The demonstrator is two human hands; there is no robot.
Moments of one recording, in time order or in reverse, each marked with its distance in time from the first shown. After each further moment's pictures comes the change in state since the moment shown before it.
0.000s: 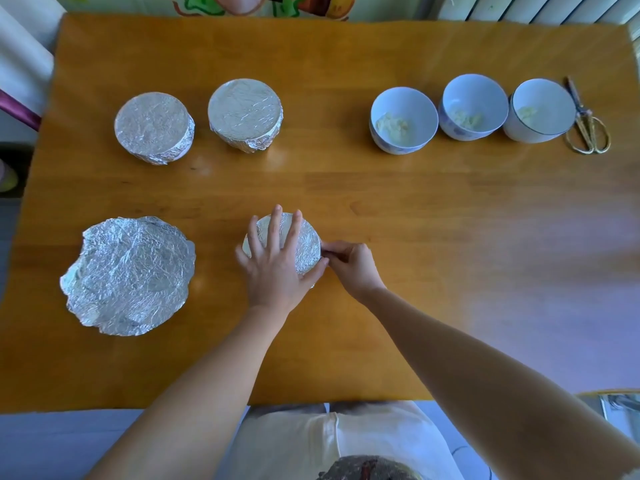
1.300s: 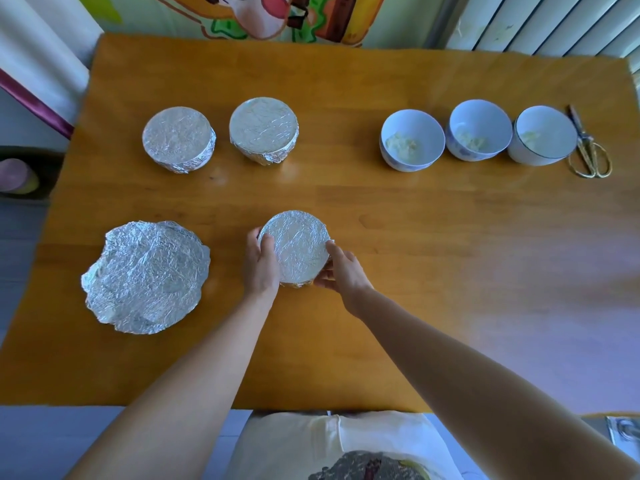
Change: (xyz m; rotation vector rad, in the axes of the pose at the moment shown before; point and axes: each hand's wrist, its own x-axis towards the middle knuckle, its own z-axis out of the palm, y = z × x) left_hand 0.020 -0.023 -0.012 -1.202 0.028 -0.624; right_hand -0.007 -0.046 0.021 0.352 -0.079 0.409
